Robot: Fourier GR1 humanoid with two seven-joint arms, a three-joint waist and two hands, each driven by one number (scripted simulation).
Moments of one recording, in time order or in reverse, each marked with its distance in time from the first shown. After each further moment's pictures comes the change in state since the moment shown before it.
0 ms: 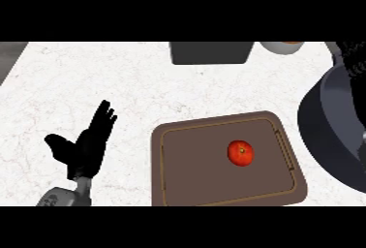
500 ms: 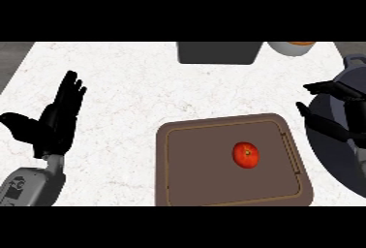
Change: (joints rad) left arm -0.118 0.120 0.108 -0.063 -0.066 0.044 0.047; right arm 0.126 0.000 -0.009 0.280 0.102 0.074 -0.349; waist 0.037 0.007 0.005
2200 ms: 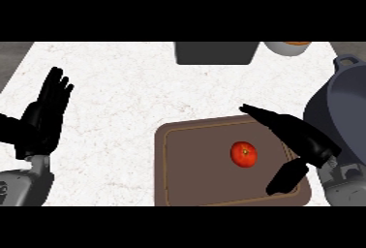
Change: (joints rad) left arm 0.019 -0.014 0.098 -0.073 -0.067 -0.051 0.084; right arm -0.060 -0.024 0.354 -0.354 0.235 0.540 0.630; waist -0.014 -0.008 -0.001
